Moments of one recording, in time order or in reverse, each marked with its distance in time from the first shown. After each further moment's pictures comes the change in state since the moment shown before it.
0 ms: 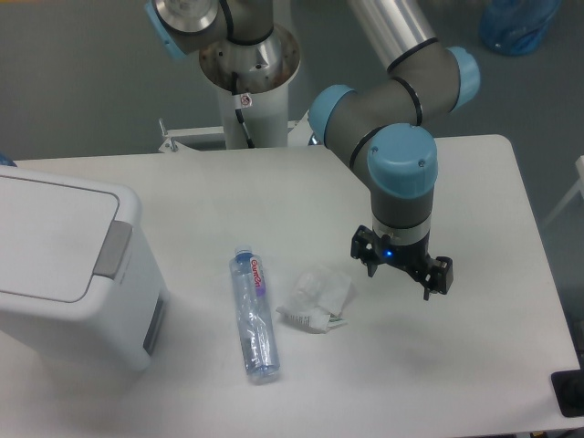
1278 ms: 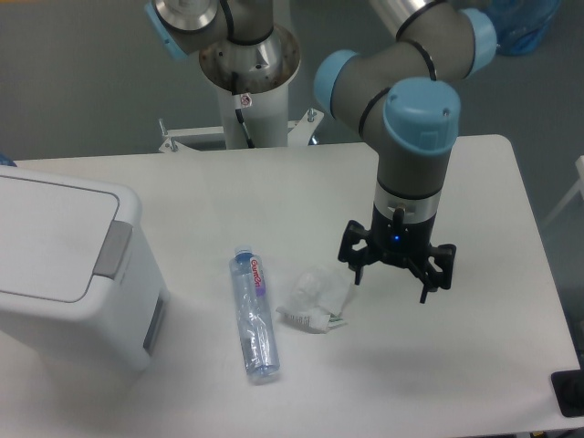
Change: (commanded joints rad) arm -0.057 0.064 0.210 -0.190 -0.291 -0.316
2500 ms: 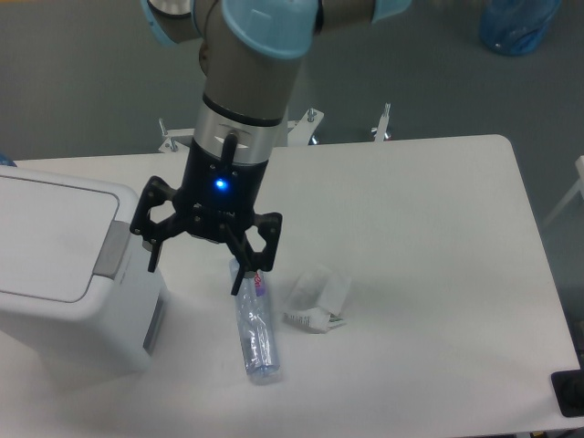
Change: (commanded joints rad) arm -0.212 0.140 -0.033 0.008 -0.152 -0.430
